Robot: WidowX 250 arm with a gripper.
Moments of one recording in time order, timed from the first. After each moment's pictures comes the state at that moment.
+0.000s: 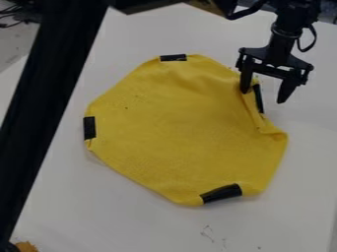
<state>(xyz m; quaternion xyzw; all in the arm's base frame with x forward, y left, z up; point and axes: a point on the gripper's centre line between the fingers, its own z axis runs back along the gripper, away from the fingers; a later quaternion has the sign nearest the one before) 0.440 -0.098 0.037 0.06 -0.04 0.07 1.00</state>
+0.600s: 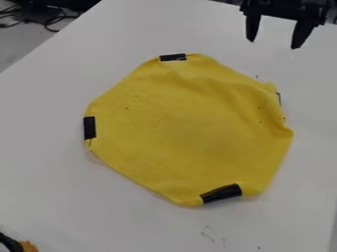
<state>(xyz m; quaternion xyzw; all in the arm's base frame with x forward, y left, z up) 0.427 -0.094 0.134 0.03 -0.14 0.09 0.99</state>
